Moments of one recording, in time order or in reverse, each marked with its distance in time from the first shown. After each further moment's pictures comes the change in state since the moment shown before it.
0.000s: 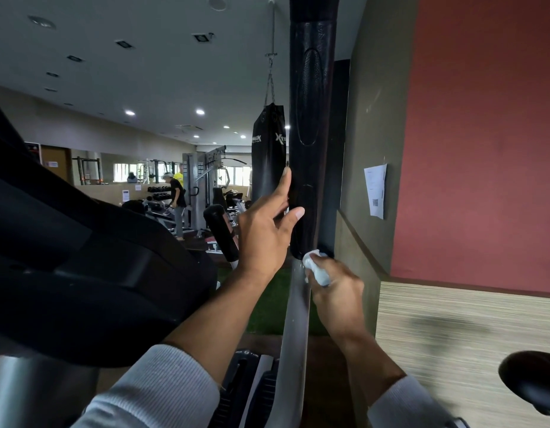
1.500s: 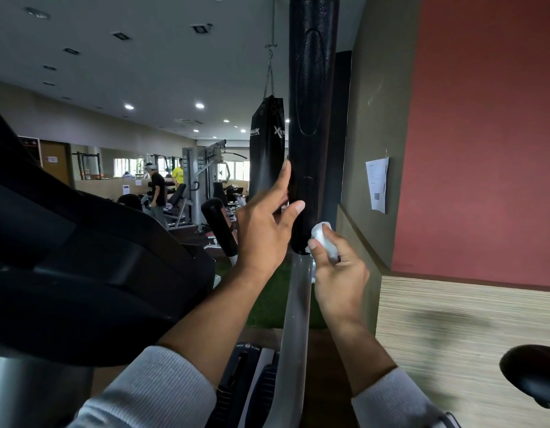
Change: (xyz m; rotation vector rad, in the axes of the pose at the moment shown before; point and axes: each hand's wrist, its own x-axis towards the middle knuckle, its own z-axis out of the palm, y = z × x) left_hand -0.002 -0.004 0.003 0.006 0.030 0.020; right_hand 0.015 -0.020 0.005 0.559 0.302 0.270
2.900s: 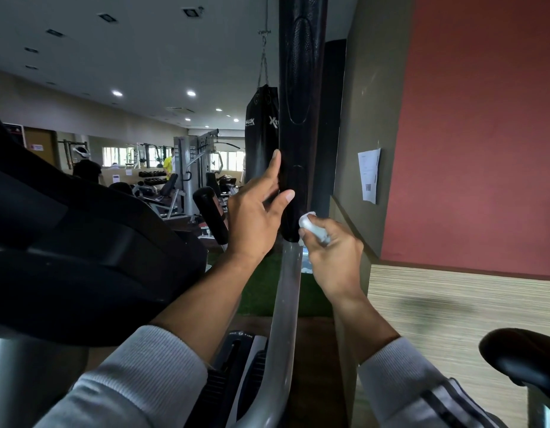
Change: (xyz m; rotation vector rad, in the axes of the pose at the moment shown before) left_hand -0.002 0.008 -0.004 -0.012 -0.043 -0.093; right_hand 0.016 -0.013 -0.018 -0.311 -0.159 -0.168
